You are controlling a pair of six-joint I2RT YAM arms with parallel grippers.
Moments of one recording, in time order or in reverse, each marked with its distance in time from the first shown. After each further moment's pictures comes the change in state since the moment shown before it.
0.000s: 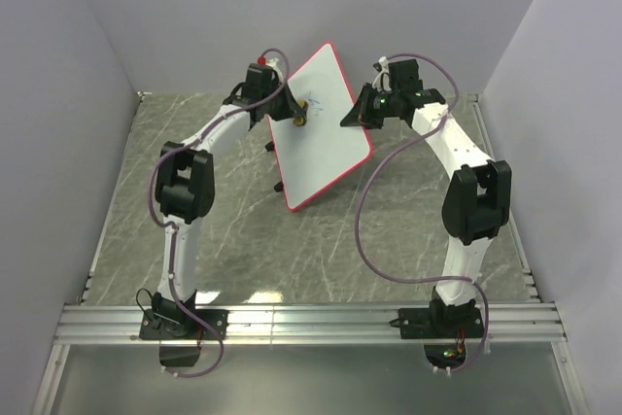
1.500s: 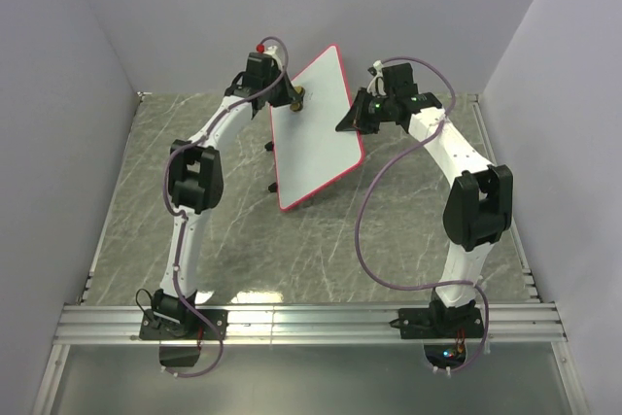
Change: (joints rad) left arm 0.046 0.223 0.350 -0.072 -0.034 0.046; right arm 0.054 -0.050 -0.053 -0.001 0.048 0.015
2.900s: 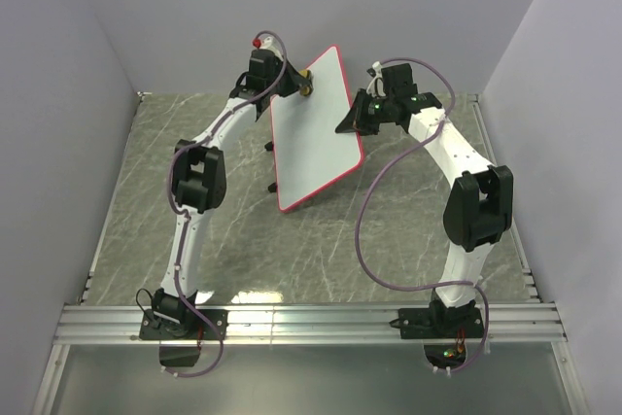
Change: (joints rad) left arm -0.009 0.029 0.011 0.223 -0.033 -0.208; right arm 0.003 -0.004 0.001 -0.026 -0.005 -0.008
